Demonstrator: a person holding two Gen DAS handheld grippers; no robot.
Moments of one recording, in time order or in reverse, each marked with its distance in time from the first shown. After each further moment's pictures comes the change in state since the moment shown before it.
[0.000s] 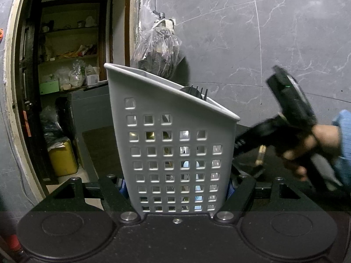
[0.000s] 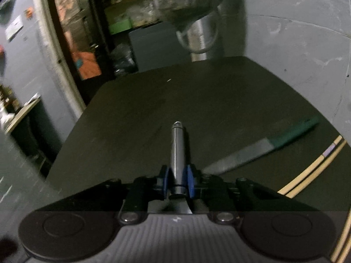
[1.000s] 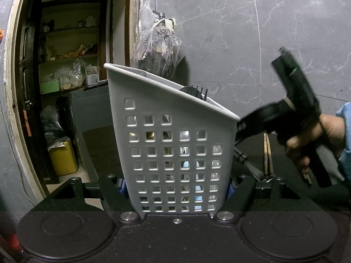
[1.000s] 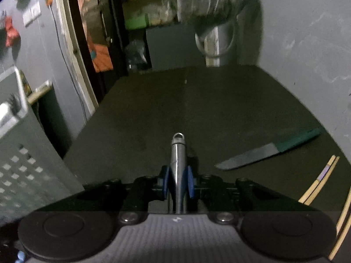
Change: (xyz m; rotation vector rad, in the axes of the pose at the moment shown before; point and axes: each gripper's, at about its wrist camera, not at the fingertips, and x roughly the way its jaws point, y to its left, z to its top) left arm -0.001 0.000 0.001 -0.001 0.001 0.004; right arm -0.025 0.015 0.002 -0.056 -0.068 0.020
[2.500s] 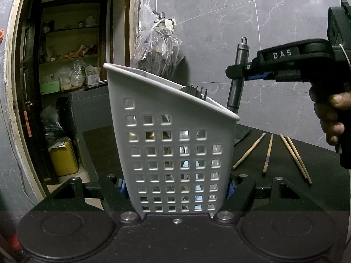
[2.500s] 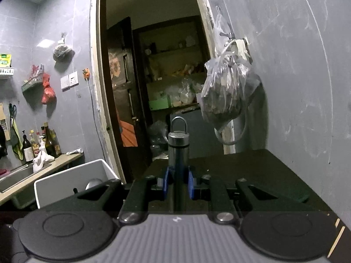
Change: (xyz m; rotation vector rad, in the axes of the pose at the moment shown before) left arm 0.000 0.000 0.001 0.001 0.001 0.001; right arm -0.106 0.019 0.006 -0.045 -0.435 0.100
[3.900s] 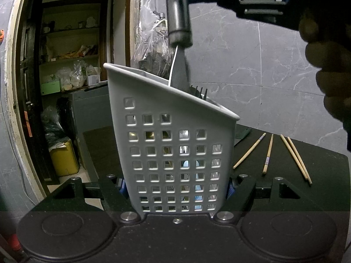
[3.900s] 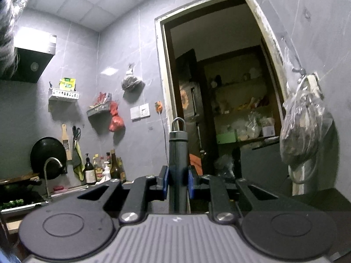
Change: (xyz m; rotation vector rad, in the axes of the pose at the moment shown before) left arm 0.000 0.000 0.000 0.001 0.001 0.000; right arm -0.014 0.077 0.037 -0.049 -0.155 0.380
